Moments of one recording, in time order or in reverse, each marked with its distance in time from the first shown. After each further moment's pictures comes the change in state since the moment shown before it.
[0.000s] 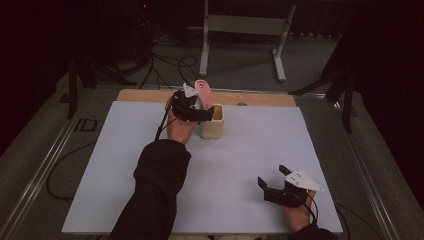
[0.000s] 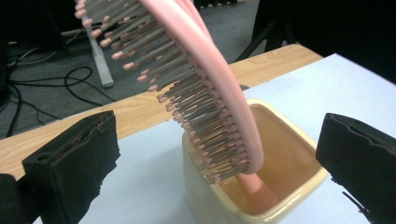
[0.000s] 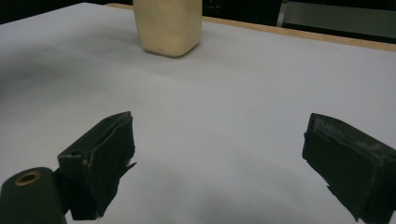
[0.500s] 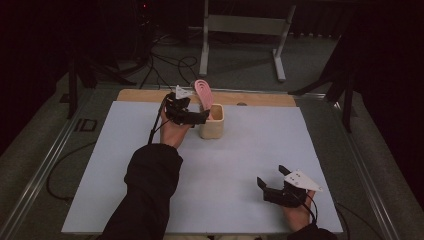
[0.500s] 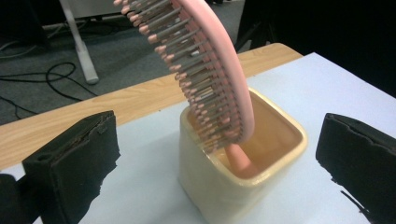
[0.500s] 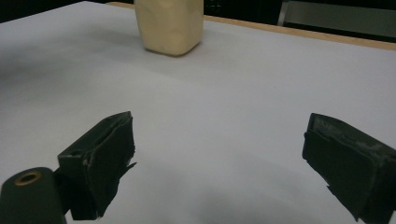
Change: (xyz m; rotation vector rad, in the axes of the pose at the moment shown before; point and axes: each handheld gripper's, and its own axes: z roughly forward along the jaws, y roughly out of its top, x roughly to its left) left arm 0.011 -0.010 -0.020 0.010 -0.073 -0.027; right arm 0.001 0.000 0.001 0.004 0.004 -0.003
